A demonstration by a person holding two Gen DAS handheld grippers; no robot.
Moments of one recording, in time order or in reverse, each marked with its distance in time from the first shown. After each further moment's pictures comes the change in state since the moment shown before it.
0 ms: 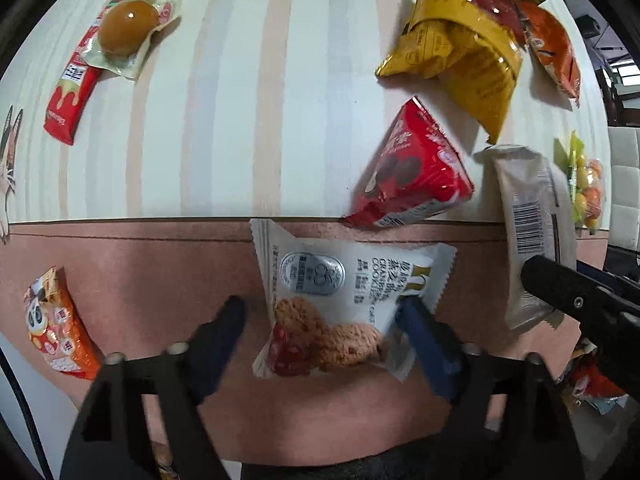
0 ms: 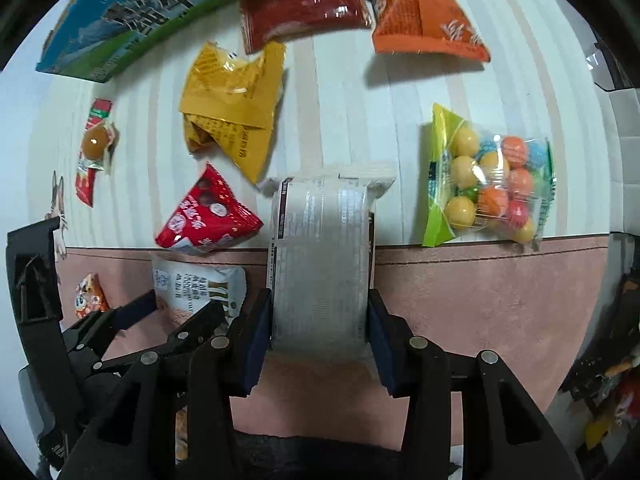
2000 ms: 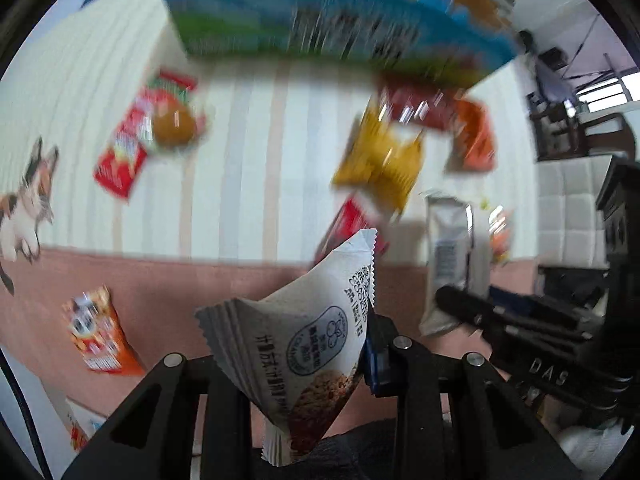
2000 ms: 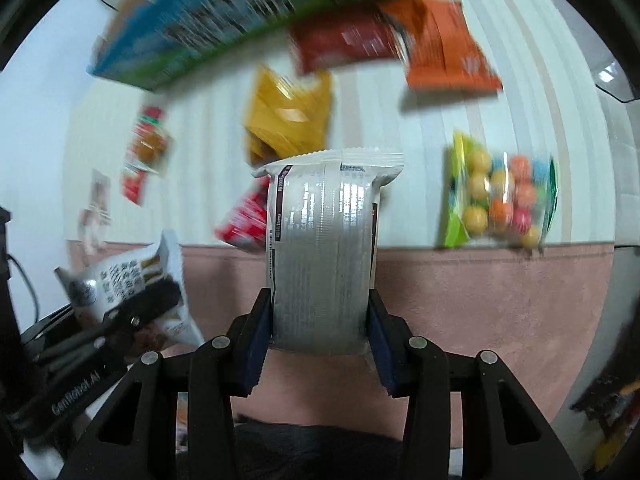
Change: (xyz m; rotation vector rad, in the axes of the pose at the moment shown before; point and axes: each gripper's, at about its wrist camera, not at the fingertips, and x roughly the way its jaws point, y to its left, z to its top) left arm -0.129 0.041 -0.012 -0.009 -0.209 -0.126; right arm -0.054 0.013 -0.019 -0.037 -0.082 0.157
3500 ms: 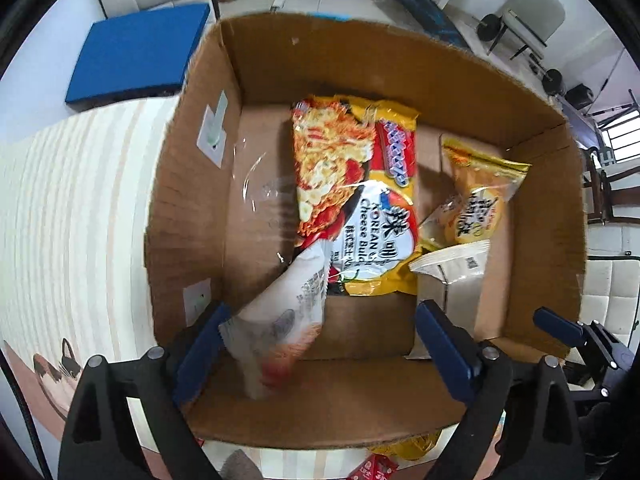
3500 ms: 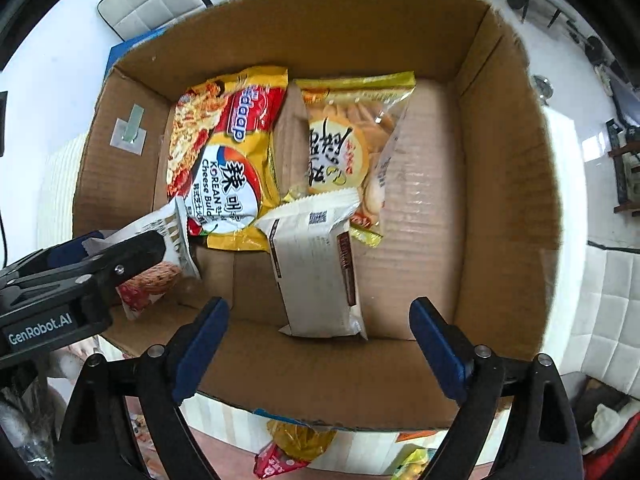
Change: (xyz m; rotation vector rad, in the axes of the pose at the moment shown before) left arm 0.010 0.034 0.268 -0.026 -0.060 0.090; right arm -0.026 0.065 0.269 -0.136 -0.104 -0.207
